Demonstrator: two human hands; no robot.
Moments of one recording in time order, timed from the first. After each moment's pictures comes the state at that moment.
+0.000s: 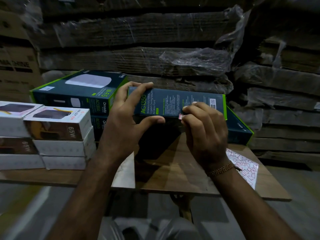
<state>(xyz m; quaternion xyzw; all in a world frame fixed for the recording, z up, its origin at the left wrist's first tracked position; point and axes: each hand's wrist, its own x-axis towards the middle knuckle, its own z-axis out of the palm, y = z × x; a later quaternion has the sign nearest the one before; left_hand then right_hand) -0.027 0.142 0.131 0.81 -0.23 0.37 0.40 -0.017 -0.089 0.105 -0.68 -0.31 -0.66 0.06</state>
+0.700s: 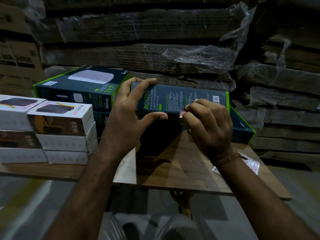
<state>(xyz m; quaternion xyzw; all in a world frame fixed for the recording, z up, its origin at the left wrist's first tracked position) -0.025 0.144 0.132 0.81 -0.23 0.36 0.40 -0.007 -0.101 0.115 -0.65 -0.35 -0.67 -0.02</state>
